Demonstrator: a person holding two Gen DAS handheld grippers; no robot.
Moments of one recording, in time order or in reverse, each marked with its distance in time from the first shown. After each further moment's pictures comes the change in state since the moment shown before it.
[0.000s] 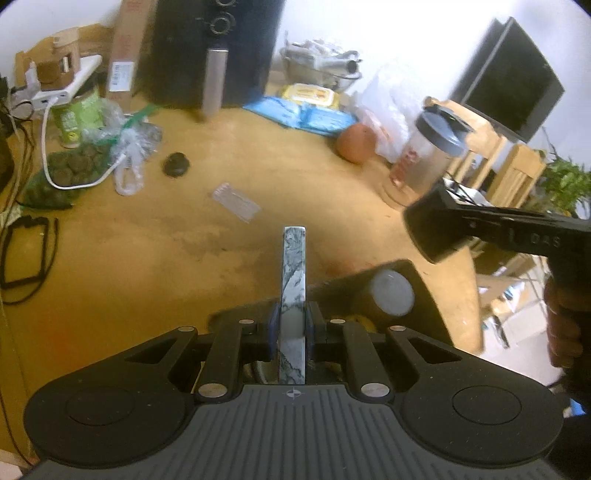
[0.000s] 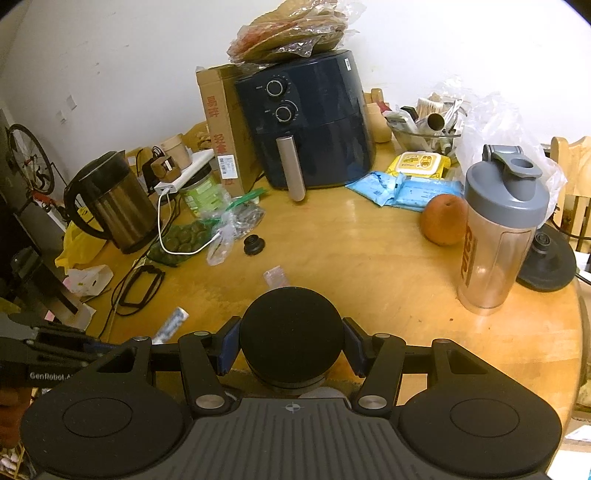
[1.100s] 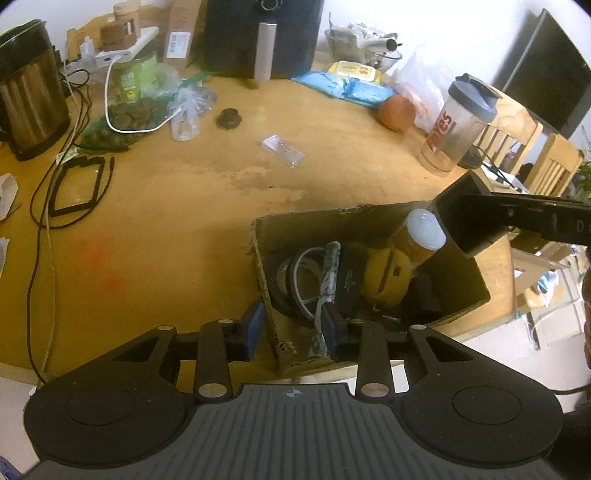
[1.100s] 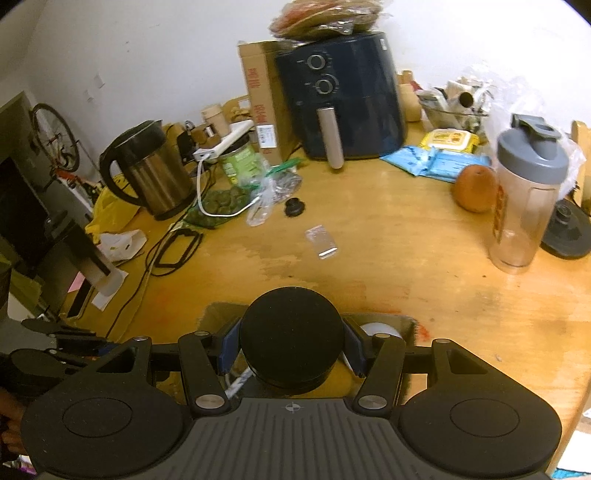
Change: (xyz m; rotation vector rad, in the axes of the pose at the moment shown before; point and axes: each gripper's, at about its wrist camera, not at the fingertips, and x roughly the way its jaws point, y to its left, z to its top) left arm -0.020 -0.002 -0.064 -0.073 0.020 0.168; right arm -0.017 0.037 -0.040 -0.039 0.057 0.075
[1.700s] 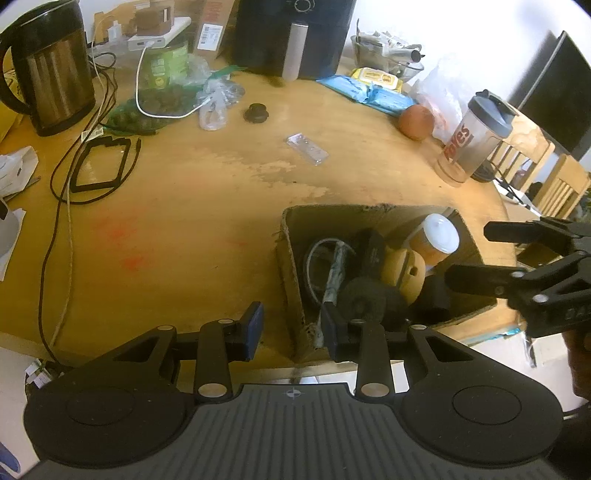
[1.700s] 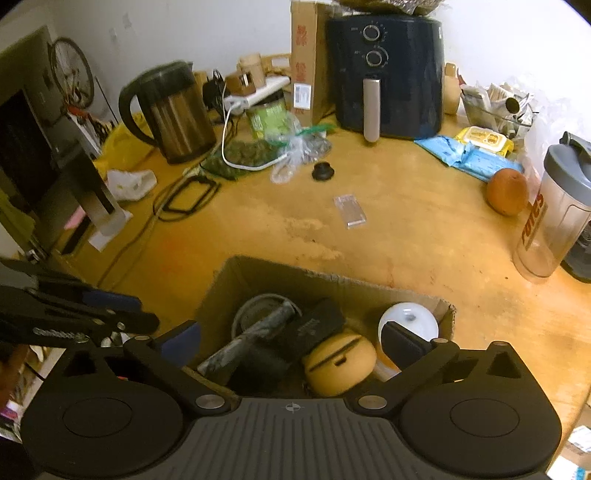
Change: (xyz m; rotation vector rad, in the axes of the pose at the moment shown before) left arm -0.010 0.019 -0.011 -0.074 -0.002 0.011; right arm 0.028 0.045 -0.017 -0.163 0.117 -0.043
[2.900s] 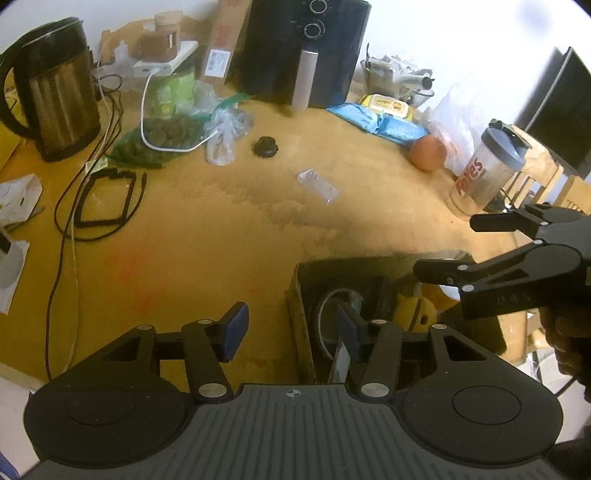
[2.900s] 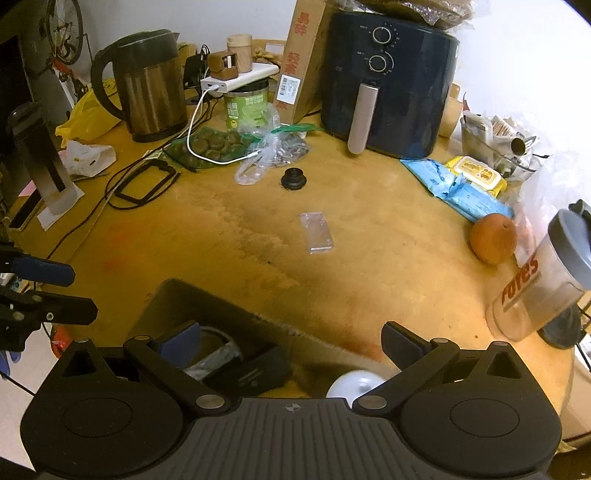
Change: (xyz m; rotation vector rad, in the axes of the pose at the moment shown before) left arm 0.007 0.005 0.033 -0.004 -0.068 0.025; right arm 0.050 -0.010 0.048 -0.136 0.041 -0.137
